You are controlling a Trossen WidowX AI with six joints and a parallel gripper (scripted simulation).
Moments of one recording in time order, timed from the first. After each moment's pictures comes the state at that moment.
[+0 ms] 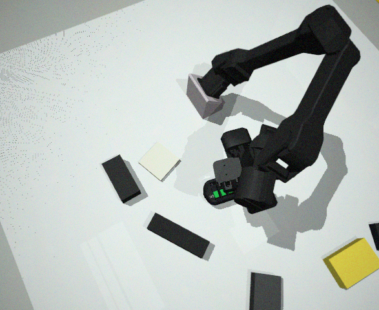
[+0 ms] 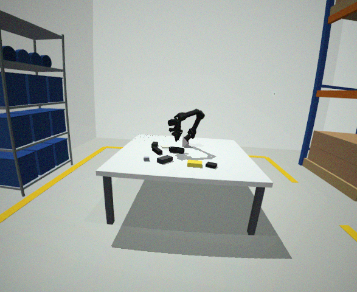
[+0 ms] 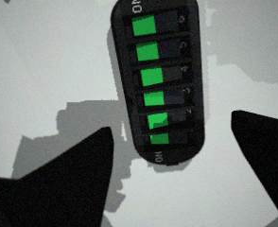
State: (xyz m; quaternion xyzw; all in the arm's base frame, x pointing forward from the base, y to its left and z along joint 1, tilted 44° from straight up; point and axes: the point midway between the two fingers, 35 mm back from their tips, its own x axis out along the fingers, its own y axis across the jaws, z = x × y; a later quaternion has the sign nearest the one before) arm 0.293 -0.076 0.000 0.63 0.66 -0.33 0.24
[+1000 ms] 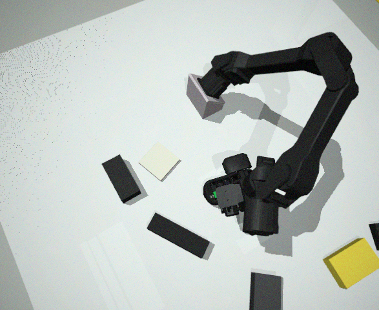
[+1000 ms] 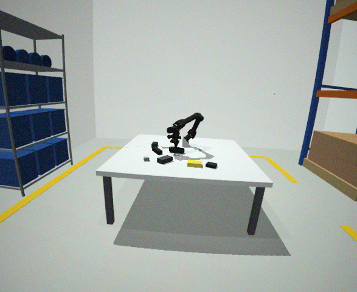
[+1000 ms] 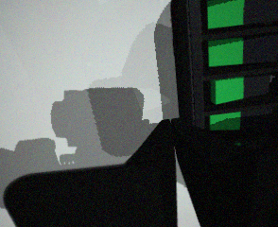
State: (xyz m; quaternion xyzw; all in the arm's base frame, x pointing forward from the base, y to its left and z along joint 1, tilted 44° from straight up) arm 0.329 -0.034 -0.048 0.63 0.66 -0.32 0.24
